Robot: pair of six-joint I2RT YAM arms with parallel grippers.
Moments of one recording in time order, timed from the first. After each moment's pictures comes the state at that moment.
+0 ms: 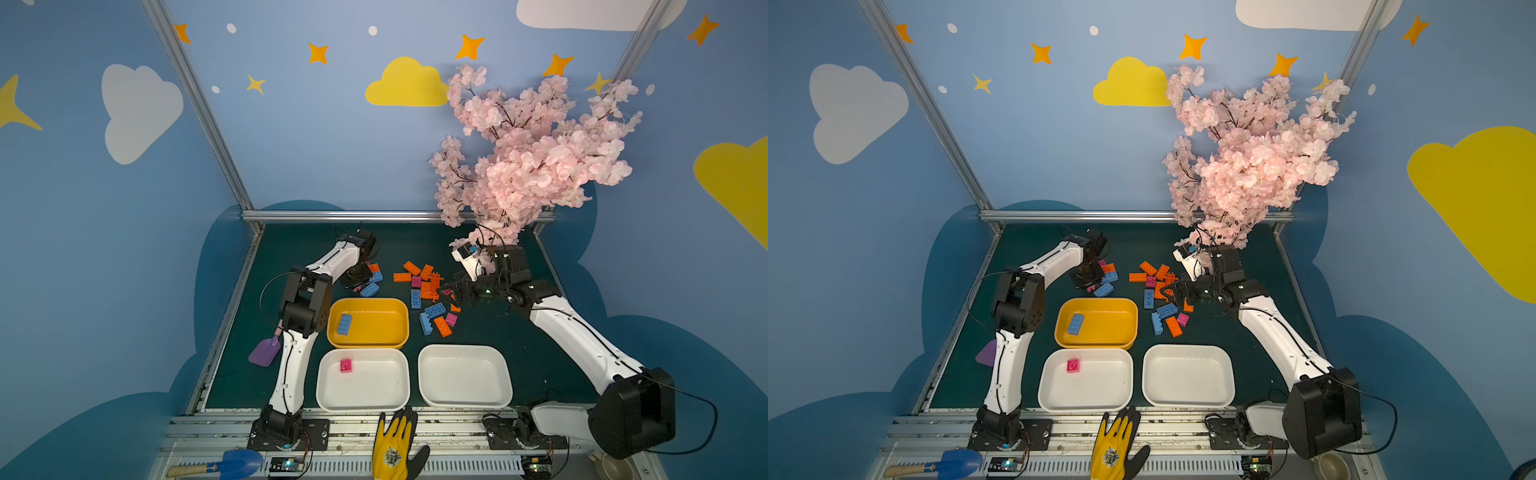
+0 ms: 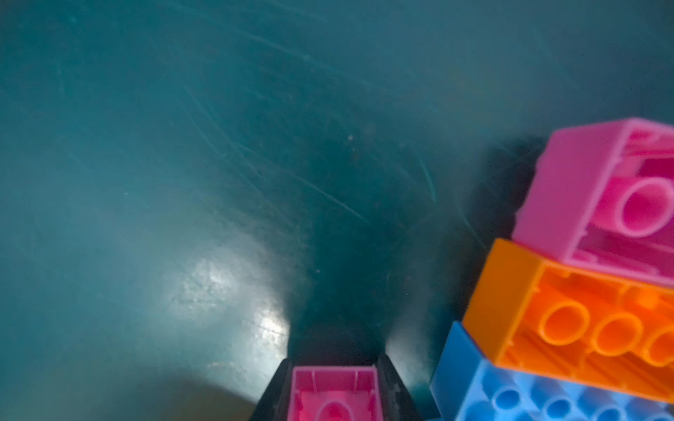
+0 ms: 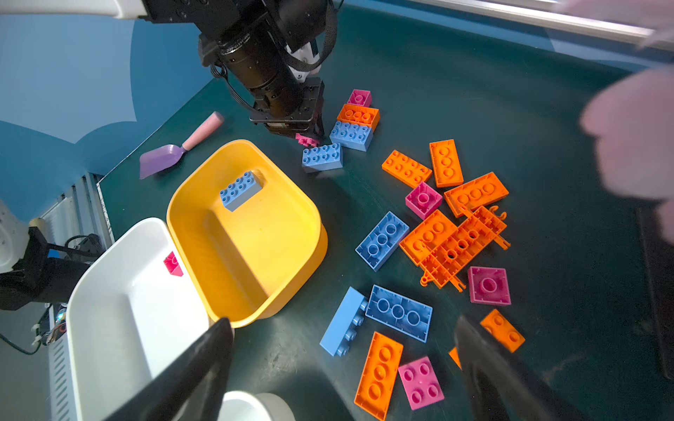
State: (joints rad) left arm -0.33 2.32 1.90 -1.05 -0.15 -0.90; right arm 0.34 1.31 1.04 -0.44 -0.57 -0.13
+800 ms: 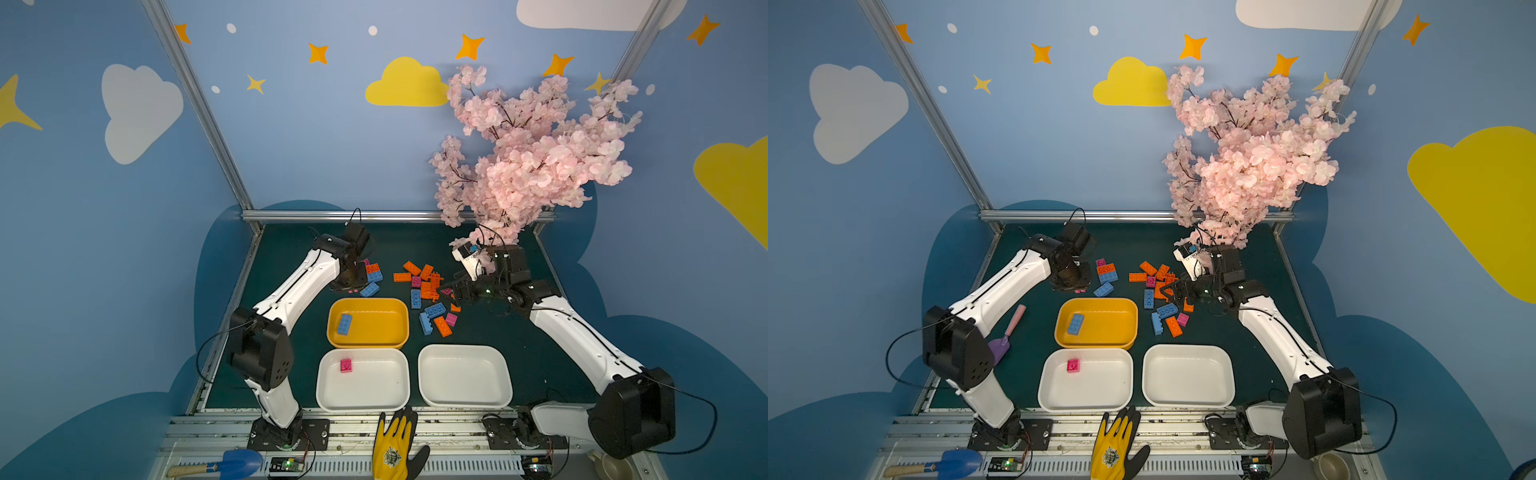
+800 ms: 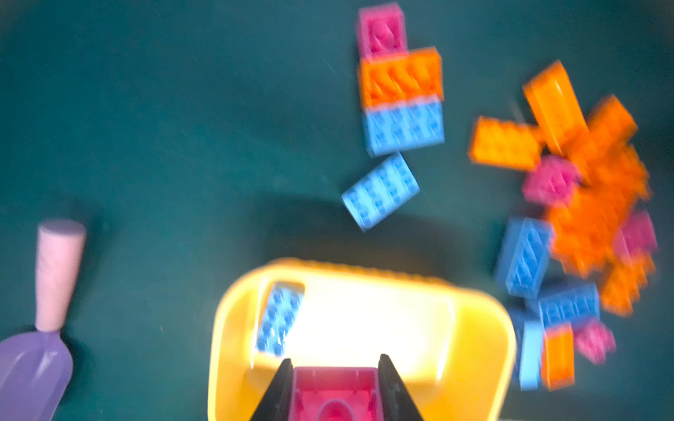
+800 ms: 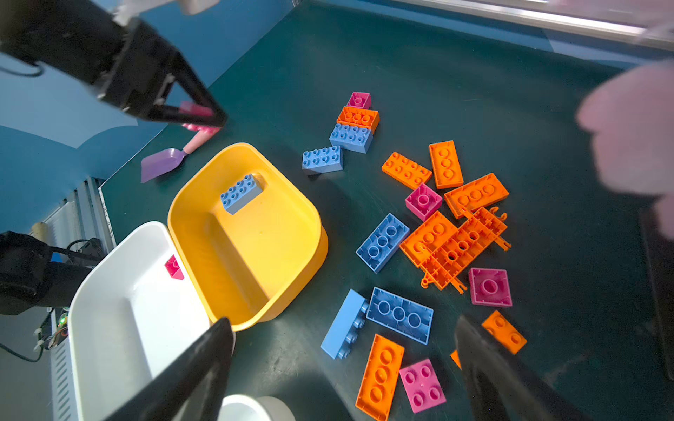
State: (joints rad) left arm -0.46 1.66 1.54 -1.16 -0.05 -0.59; right arm 0.34 1.31 1.03 -0.43 -0.58 -0.12
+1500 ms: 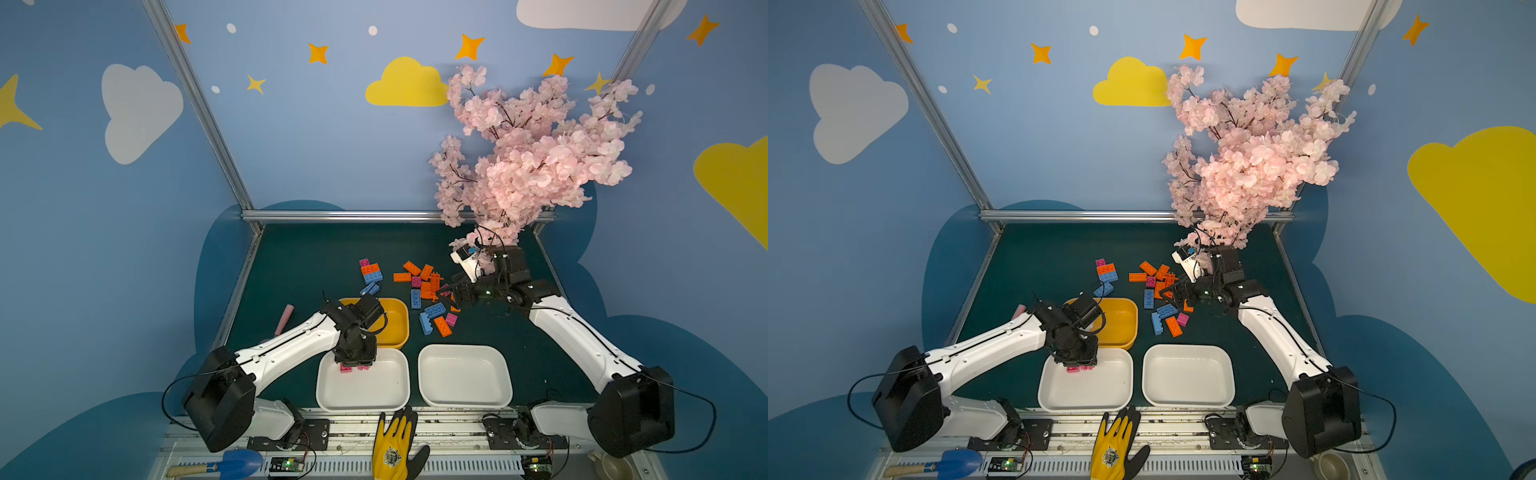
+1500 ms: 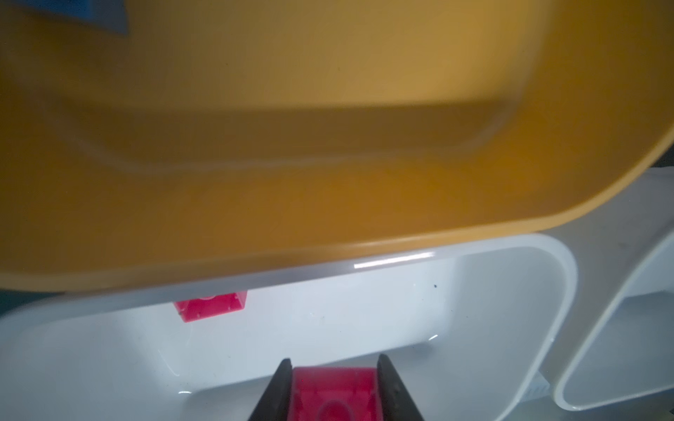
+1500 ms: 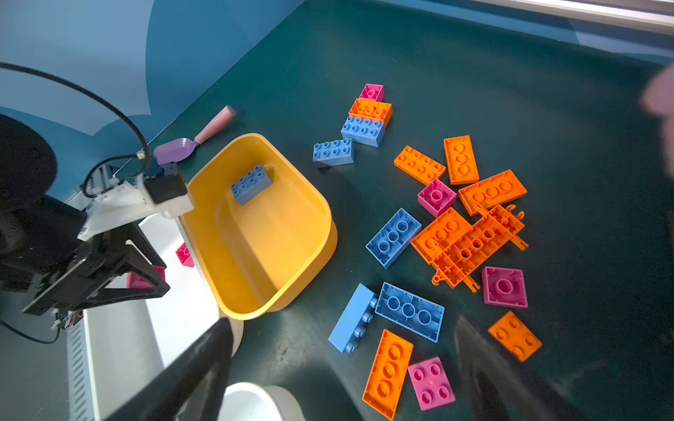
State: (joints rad) left arm -0.74 1.40 0.94 -1.00 0.15 -0.74; right arm 0.34 1.32 1.03 -0.46 -0.61 -0.15
